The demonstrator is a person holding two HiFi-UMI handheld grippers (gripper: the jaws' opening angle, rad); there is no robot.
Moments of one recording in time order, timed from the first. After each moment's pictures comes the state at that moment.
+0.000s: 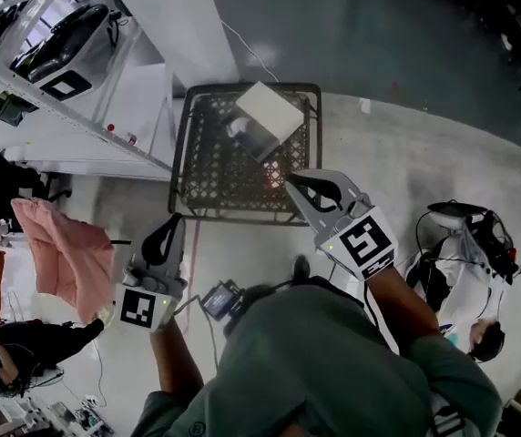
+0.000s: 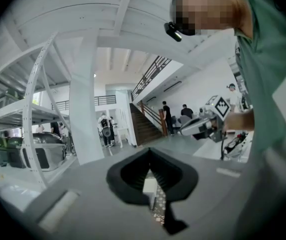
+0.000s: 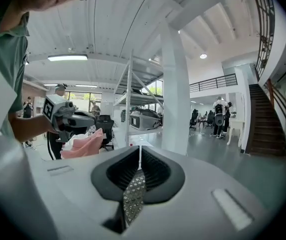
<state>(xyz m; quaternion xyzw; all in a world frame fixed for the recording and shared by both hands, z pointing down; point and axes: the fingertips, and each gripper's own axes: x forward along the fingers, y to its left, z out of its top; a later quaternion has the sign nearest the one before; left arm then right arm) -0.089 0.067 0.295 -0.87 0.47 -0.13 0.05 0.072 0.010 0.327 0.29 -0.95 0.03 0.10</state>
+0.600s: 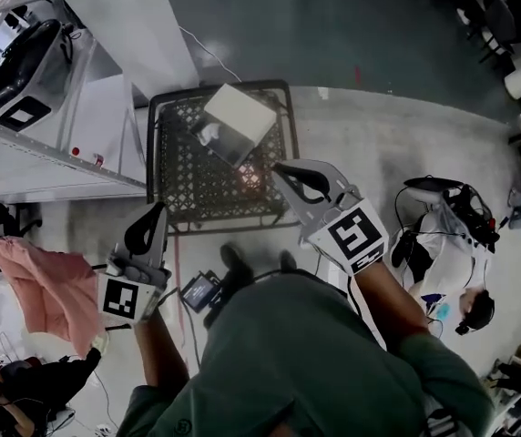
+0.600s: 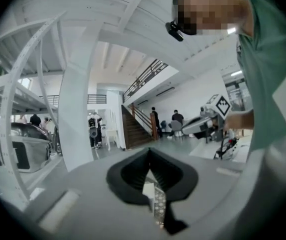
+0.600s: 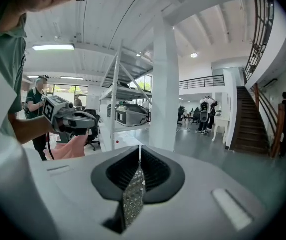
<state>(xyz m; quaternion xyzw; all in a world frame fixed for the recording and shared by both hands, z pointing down) -0.124 -0.010 0.314 -0.91 0.40 -0.12 0.04 0.047 -0.038 0.330 0.36 -0.92 0.04 0.13</state>
